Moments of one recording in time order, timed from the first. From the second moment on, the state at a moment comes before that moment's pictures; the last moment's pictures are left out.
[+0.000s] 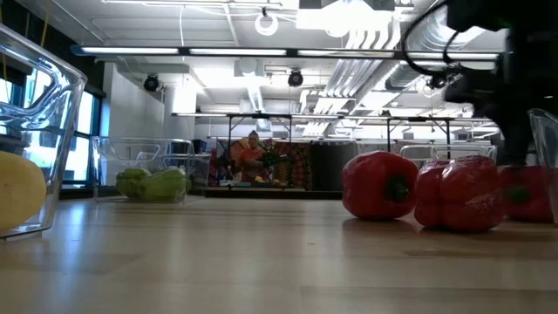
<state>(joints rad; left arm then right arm) -0.49 1.01 1.13 -0.56 -1.03 -0.45 0.25 1.20 0.69 -0.94 0.01 1.83</state>
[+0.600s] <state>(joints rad) -0.49 1.01 1.13 -0.56 -1.03 -0.45 0.09 1.23 0.84 -0.63 0.14 1.28</state>
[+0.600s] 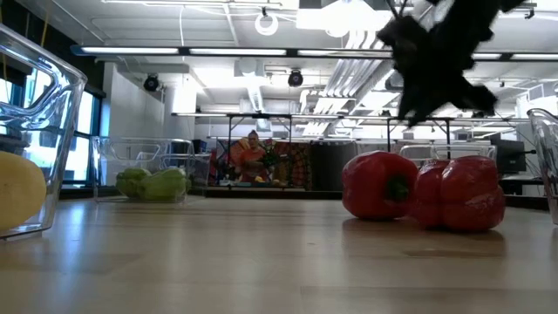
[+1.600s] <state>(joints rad) -0.49 1.01 1.13 -0.56 -1.03 -0.57 0.01 1.22 1.16 -0.87 0.29 0.45</state>
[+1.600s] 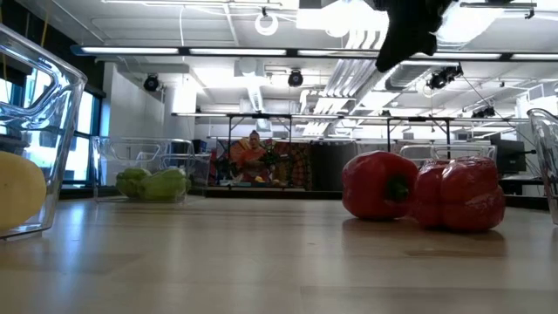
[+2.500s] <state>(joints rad) -0.49 1.01 1.13 -0.56 -1.04 -0.65 0.04 1.21 1.08 -1.08 0.33 0.37</state>
